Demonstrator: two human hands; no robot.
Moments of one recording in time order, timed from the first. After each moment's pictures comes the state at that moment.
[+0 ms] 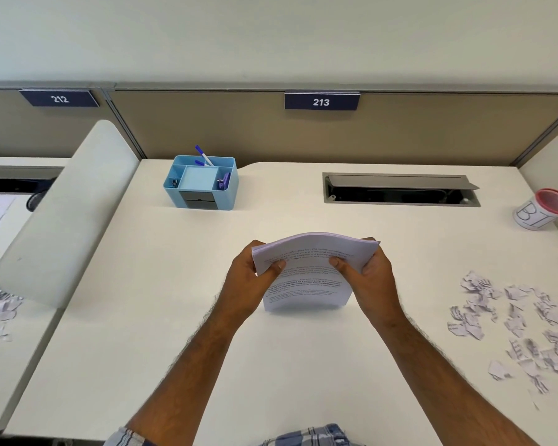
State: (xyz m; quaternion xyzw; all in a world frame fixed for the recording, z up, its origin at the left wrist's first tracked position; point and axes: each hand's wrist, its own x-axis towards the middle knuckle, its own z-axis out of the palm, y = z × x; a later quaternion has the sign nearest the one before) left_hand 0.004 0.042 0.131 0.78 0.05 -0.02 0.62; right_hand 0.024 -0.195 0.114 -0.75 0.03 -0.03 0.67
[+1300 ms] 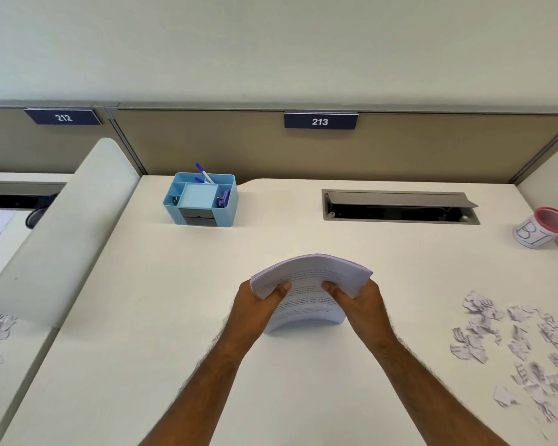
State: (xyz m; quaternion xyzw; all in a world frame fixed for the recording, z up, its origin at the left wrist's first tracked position) left_hand 0.005 0.027 0.119 0.72 0.11 -0.04 0.68; right_hand 0.033 -0.193 0.086 -0.75 0.05 0.02 0.66
